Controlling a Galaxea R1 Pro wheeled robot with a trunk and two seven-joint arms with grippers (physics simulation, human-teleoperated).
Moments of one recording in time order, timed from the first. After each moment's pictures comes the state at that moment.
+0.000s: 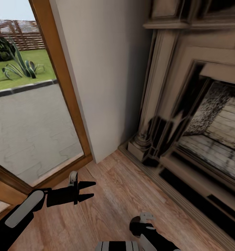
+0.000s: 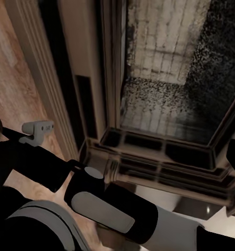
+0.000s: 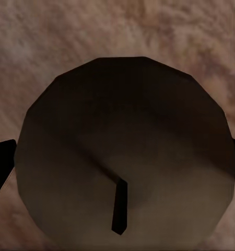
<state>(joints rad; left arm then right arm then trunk) -0.44 0.43 -0.40 -1.23 1.57 1.00 -0.35 -0.51 0.10 0.63 -0.36 -0.69 0.10 -0.28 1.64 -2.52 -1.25</state>
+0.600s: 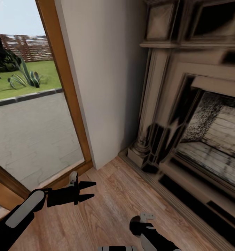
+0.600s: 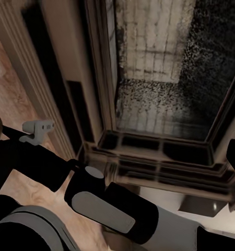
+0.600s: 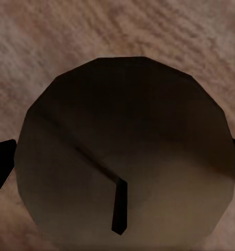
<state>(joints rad) -0.44 0.42 -0.40 -1.23 1.57 1.00 -0.35 -0.51 0.10 0.63 -0.36 -0.69 0.10 -0.27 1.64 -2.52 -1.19</state>
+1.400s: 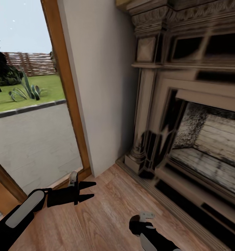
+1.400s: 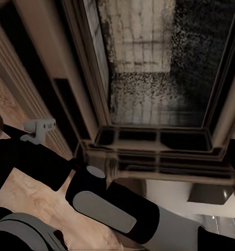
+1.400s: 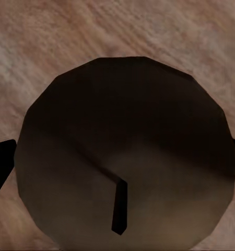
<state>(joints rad) -0.44 0.43 -0.40 -1.23 1.57 1.00 -0.35 -0.51 0.10 0.63 -0.37 -0.69 0.10 -0.27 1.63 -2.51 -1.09</state>
